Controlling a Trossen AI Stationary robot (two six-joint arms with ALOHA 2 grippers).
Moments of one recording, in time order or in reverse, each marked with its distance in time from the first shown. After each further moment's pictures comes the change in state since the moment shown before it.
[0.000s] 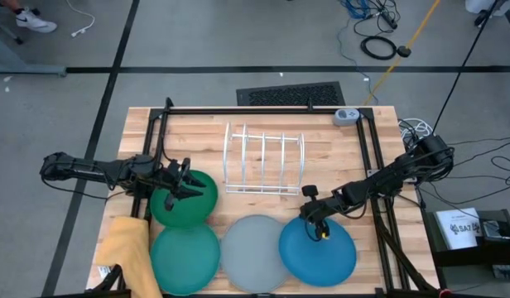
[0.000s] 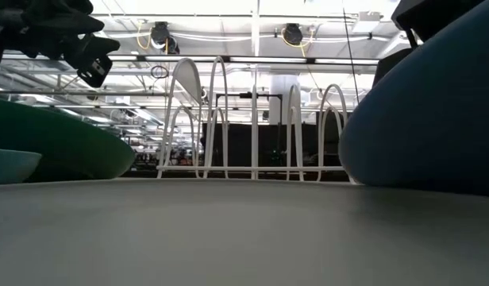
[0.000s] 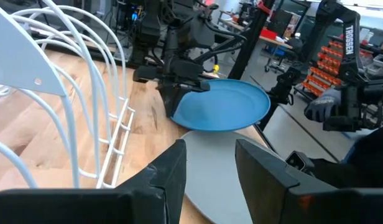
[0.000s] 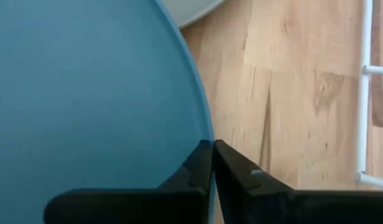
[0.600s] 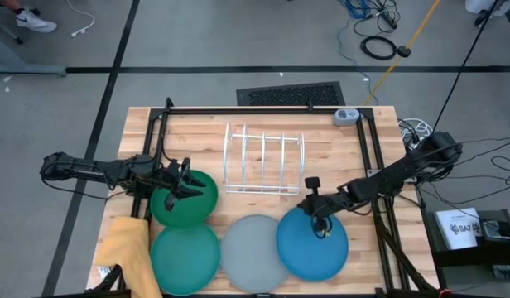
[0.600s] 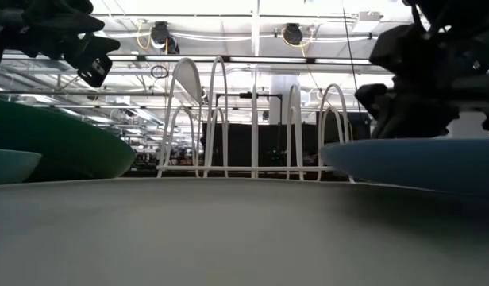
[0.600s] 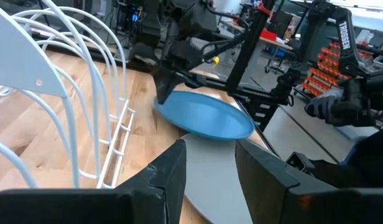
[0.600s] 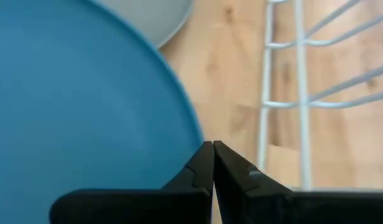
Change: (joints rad) left arm 0.000 0.000 0.000 0.003 -0.003 -0.003; right arm 0.000 -0.128 -0.002 -0.035 0.211 -0.075
